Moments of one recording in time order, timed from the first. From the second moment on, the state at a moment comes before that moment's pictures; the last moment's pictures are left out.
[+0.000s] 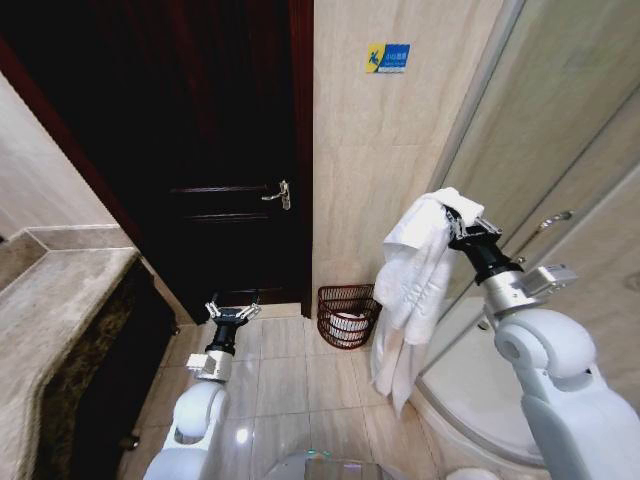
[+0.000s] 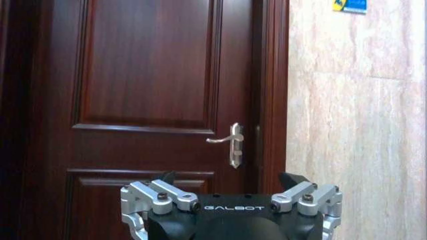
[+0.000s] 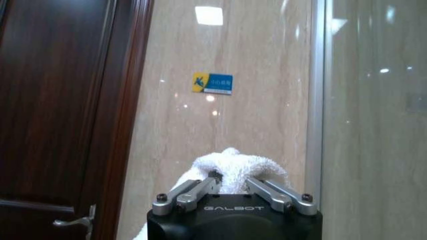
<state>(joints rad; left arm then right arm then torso) 1.51 -1.44 -0.60 -2.01 -0.19 -0.19 0.06 -1.14 0.97 0.69 2.30 0.57 -0.29 0.11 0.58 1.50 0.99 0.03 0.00</state>
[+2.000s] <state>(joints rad) 1.54 -1.43 -0.62 -2.03 -0.18 -0.21 0.05 -0.52 0.69 0.54 2.08 0.89 -0.39 0.23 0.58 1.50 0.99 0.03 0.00</state>
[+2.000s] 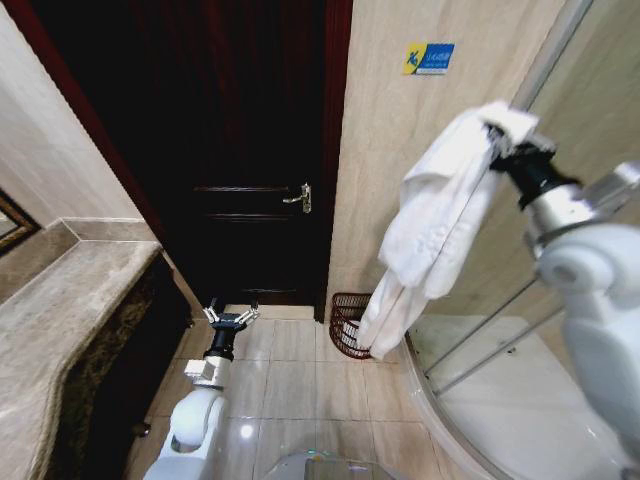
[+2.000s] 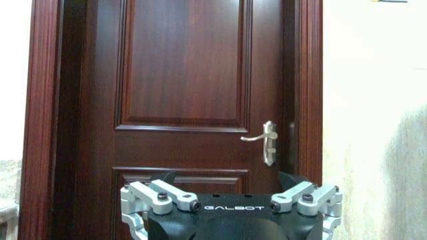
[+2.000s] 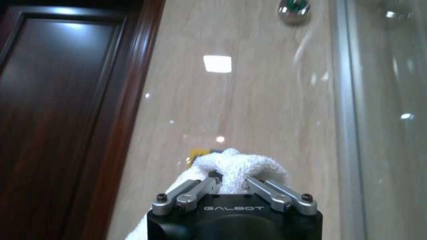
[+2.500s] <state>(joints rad) 1.56 -1.44 -0.62 -2.04 -0.18 -0.21 0.05 -0.04 0.68 0.28 1.86 1.02 -0.39 0.23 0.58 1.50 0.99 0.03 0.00</state>
